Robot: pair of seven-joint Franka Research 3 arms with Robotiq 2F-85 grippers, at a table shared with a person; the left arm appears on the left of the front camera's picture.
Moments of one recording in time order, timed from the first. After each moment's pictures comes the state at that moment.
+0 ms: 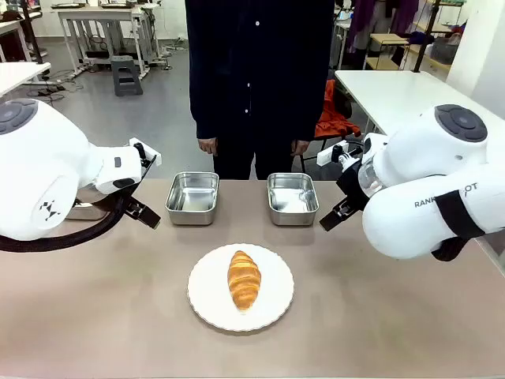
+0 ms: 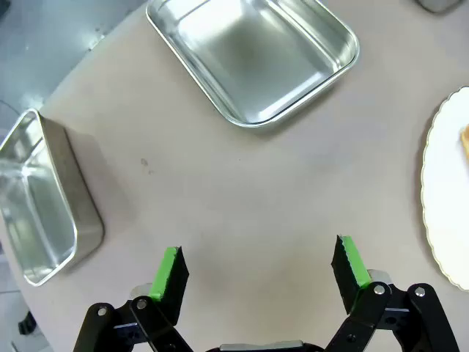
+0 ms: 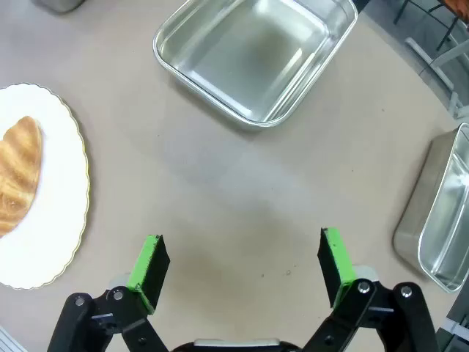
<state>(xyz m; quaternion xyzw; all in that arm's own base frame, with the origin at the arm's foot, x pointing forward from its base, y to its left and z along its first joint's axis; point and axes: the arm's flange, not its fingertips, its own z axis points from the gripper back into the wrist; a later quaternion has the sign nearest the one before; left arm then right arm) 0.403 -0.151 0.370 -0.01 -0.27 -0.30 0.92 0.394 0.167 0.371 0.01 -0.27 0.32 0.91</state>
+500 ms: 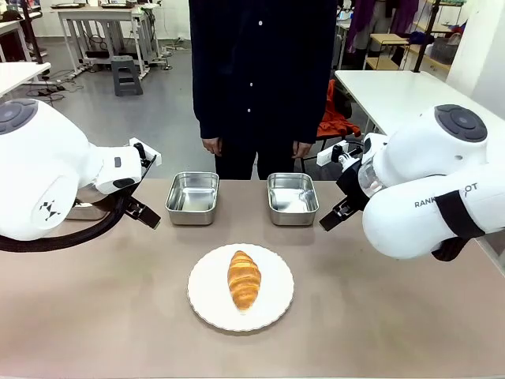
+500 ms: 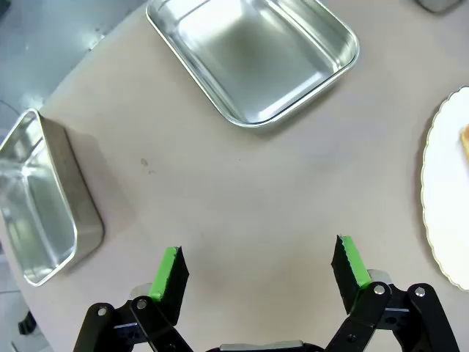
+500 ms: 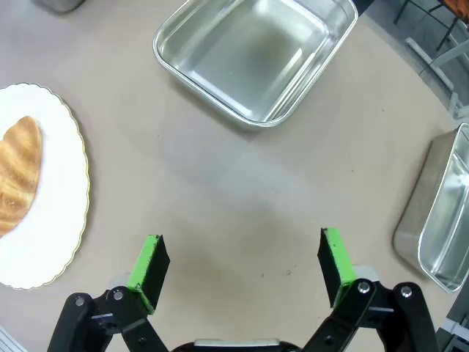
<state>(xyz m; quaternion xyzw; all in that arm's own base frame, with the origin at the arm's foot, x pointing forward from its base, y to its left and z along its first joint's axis) 0.403 -0.151 0.370 -0.01 -0.27 -0.30 0.92 0.394 0.168 0.370 0.01 -0.27 0.32 0.91</state>
